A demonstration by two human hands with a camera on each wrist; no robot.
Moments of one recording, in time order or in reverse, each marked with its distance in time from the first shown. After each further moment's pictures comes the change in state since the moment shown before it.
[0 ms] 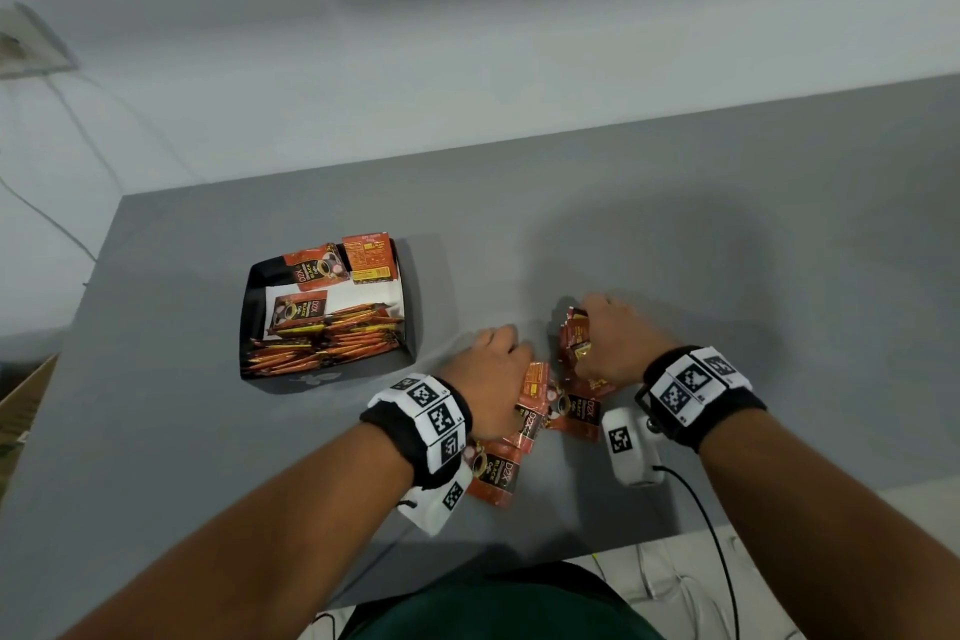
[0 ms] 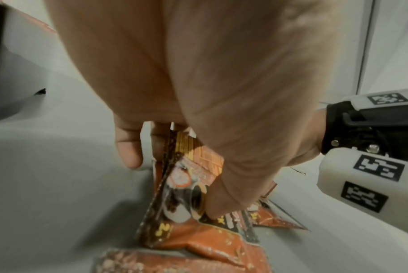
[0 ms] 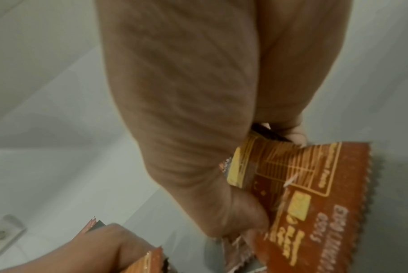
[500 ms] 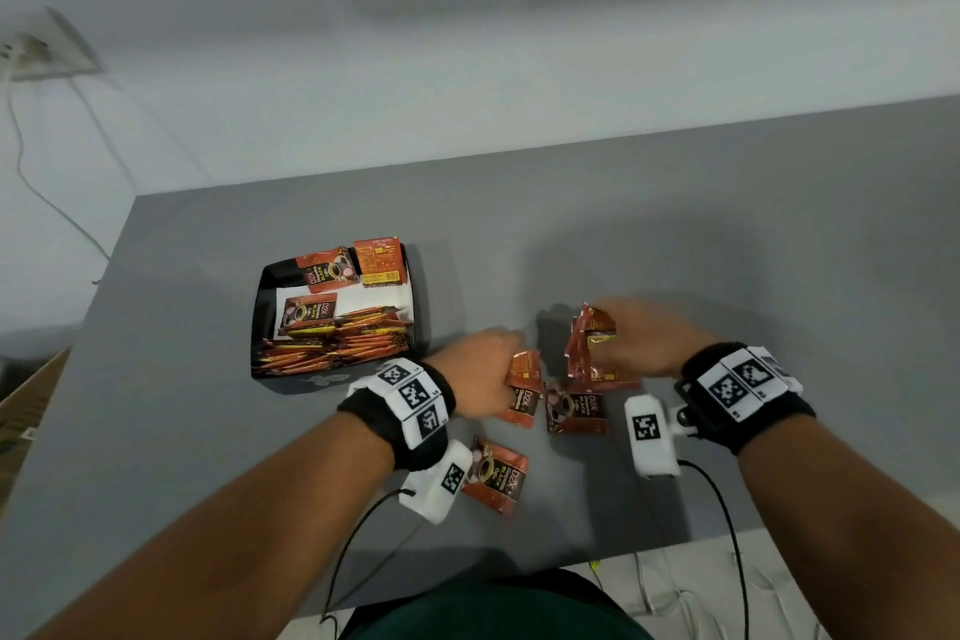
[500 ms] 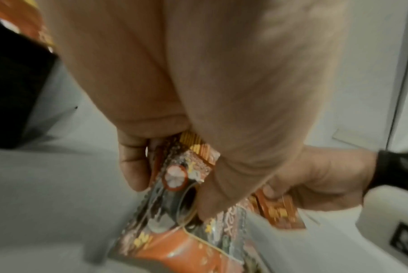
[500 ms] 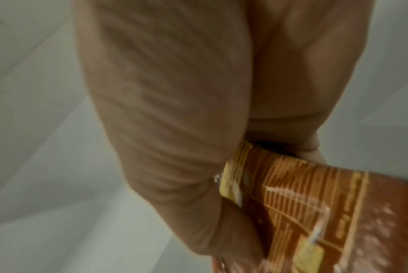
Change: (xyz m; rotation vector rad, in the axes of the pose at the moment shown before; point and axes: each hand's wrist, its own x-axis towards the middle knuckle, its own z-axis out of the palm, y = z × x) left_hand -0.017 -0.008 -0.035 -0.324 -0.023 -0.036; right_hand -0.026 -0.006 -0.038 0.170 -0.087 -0.163
